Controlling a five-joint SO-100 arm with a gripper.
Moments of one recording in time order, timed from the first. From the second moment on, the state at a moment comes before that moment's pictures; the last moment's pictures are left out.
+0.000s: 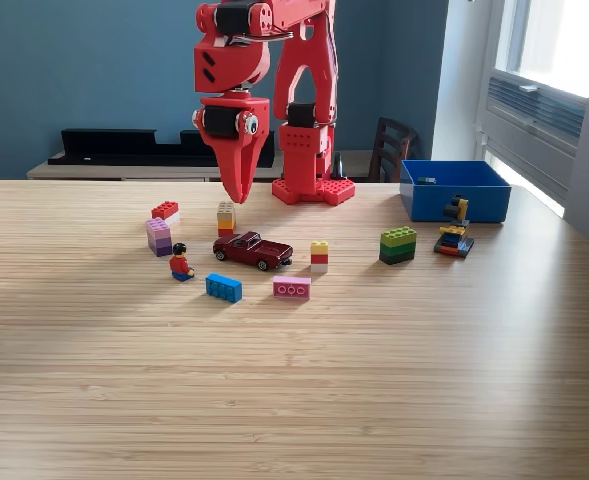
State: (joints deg) arm 24.2 103.4 105.8 70.1 4.0
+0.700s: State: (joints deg) arm 0.6 103.4 105.8 69.3 -2.1
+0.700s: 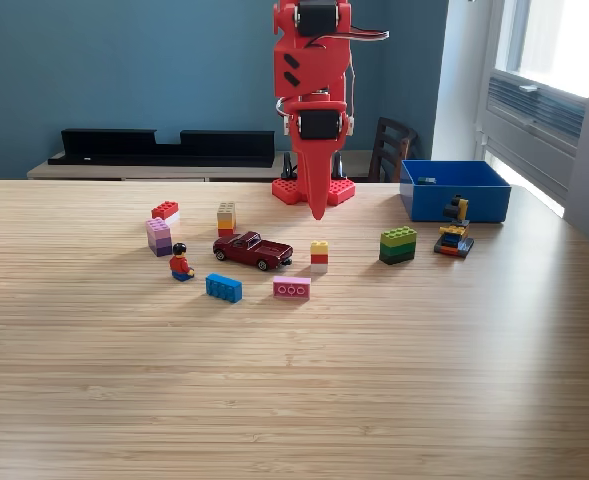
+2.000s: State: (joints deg) arm 37.6 103.4 113.5 72.6 20.0
